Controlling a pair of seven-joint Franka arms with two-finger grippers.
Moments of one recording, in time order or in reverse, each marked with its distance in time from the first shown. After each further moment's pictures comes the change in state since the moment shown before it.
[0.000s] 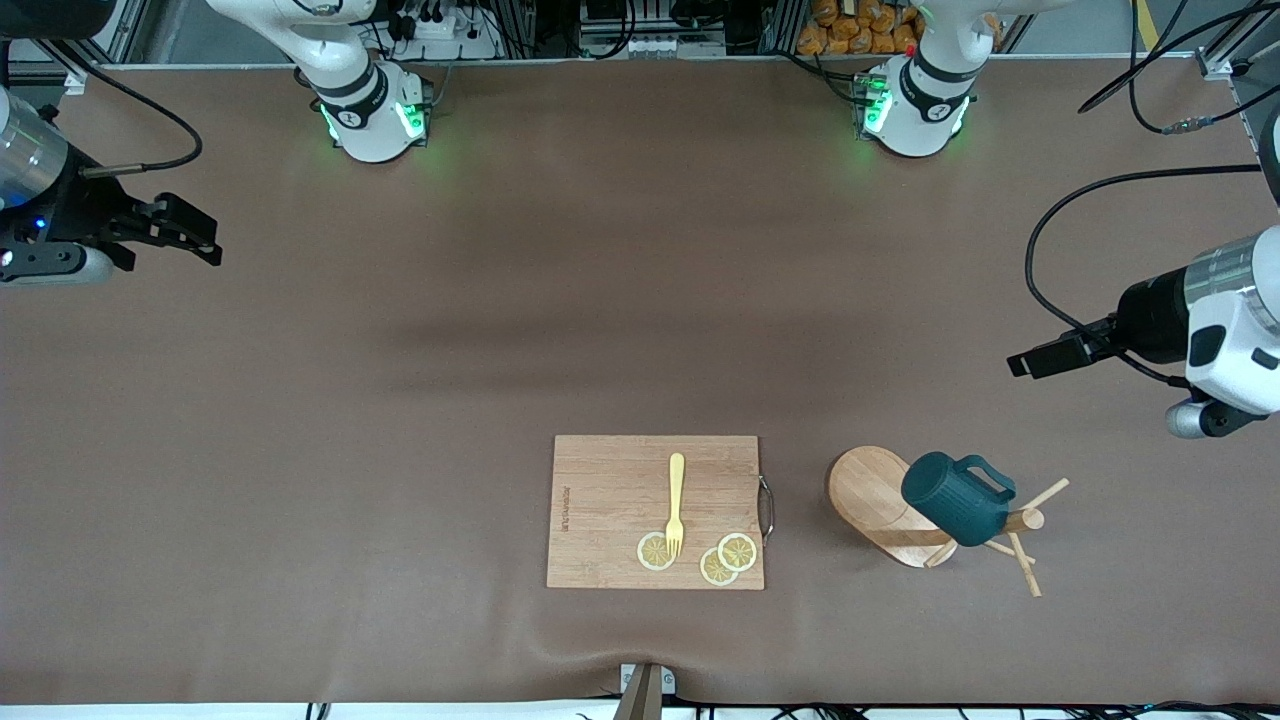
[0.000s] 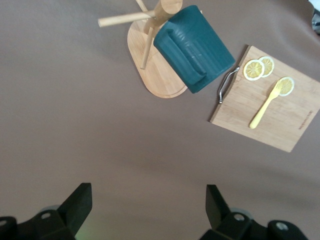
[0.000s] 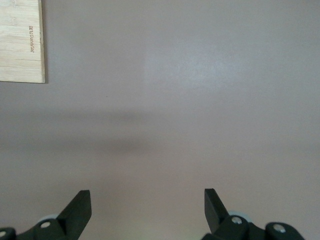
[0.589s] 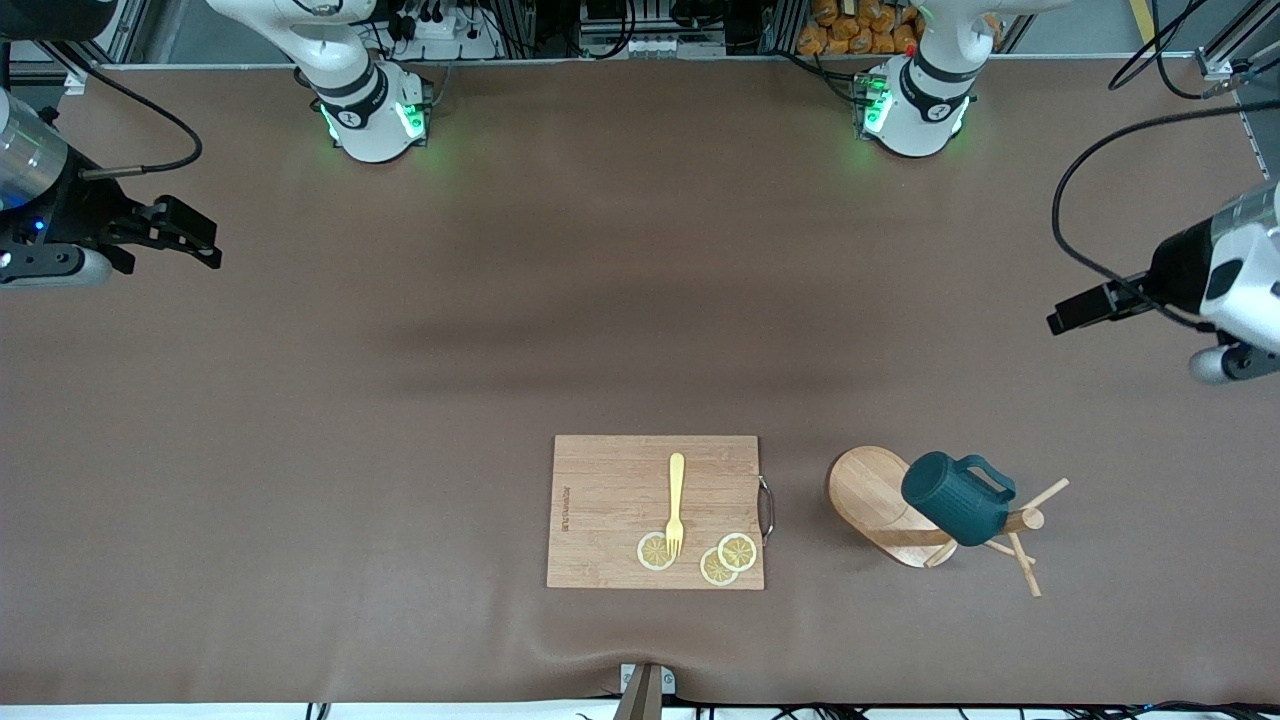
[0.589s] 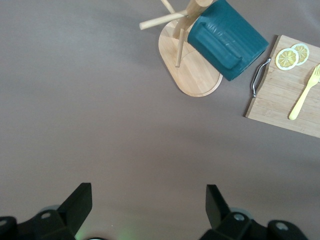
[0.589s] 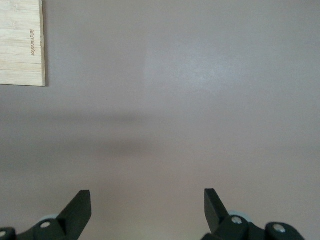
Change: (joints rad) left arm -0.004 -0.149 0.004 -0.125 0.133 -0.007 0.089; right arm 0.000 0.001 0.000 -0.002 0.000 0.013 0.001
